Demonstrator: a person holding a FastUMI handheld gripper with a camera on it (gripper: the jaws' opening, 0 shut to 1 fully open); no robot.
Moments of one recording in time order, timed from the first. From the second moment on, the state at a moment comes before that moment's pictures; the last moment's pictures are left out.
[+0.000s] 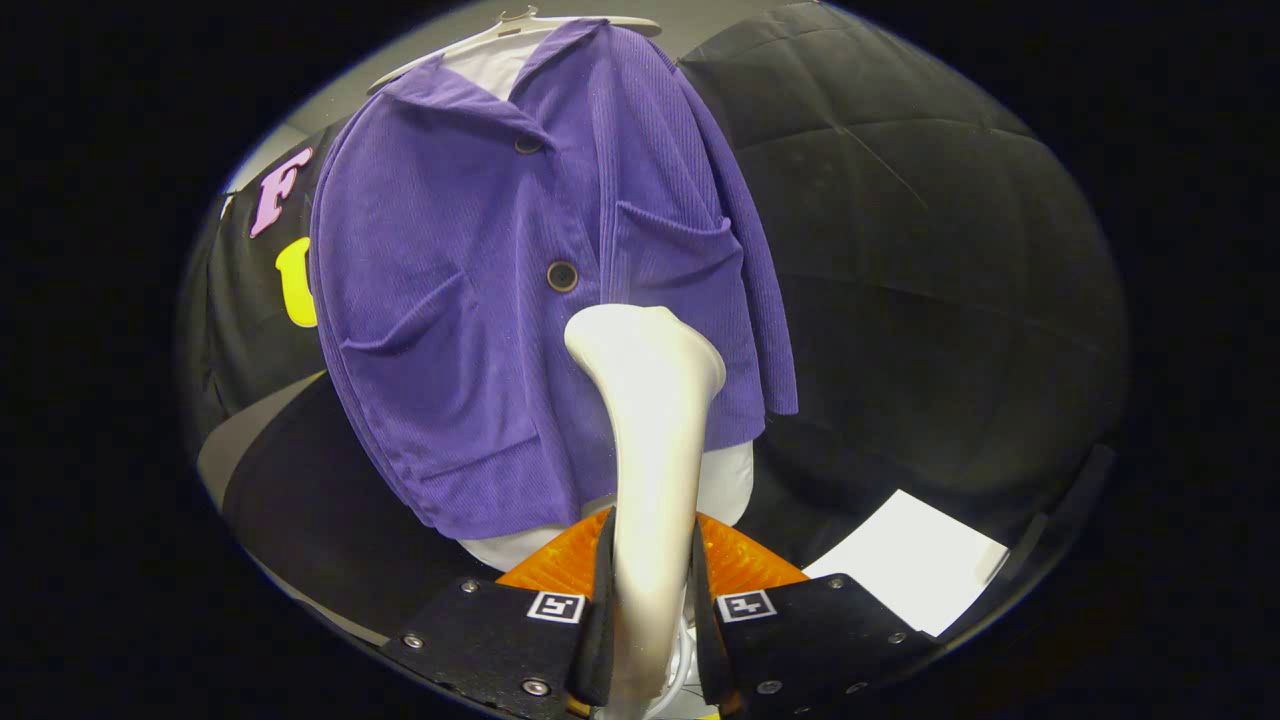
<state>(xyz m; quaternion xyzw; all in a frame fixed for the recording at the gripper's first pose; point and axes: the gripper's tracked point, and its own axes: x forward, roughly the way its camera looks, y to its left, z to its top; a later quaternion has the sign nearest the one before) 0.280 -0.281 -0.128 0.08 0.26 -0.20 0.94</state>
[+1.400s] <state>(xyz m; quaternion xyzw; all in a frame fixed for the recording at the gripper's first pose) 0.080 -0.049 0.031 0.02 0.13 -0.01 0.99</state>
